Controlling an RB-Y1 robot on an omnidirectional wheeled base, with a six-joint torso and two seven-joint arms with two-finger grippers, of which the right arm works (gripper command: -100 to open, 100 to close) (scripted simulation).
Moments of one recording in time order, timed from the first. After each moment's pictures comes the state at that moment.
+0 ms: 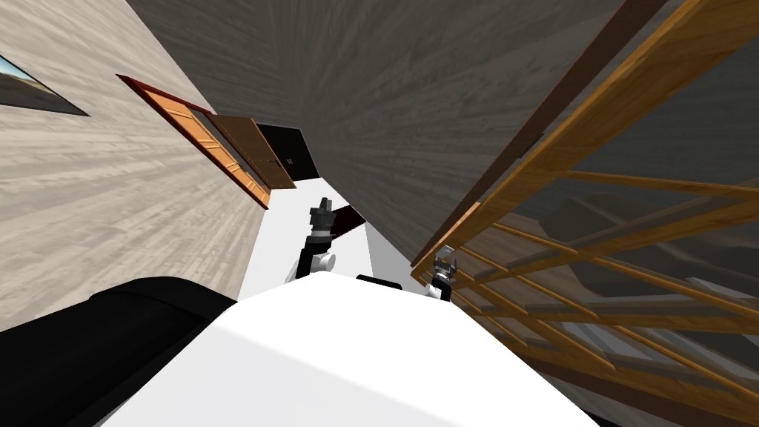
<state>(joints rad) -0.09 -0.13 -0.33 -0.58 -0.25 -0.89 -0.77</state>
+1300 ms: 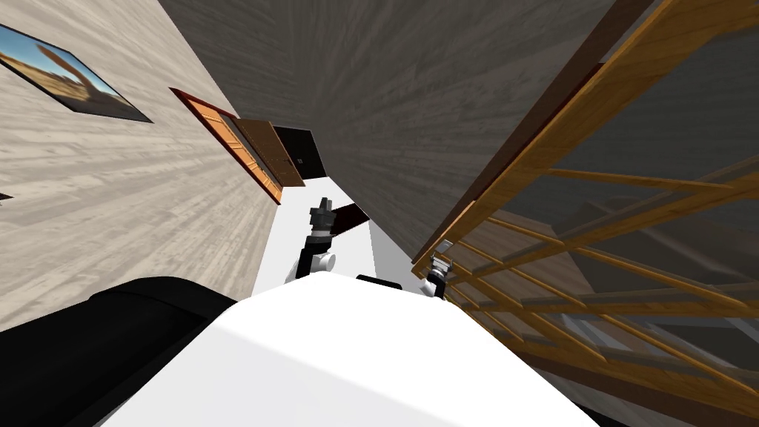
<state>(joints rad) -0.13 -0.09 -0.31 -0.56 -0.38 -0.89 -1.10</state>
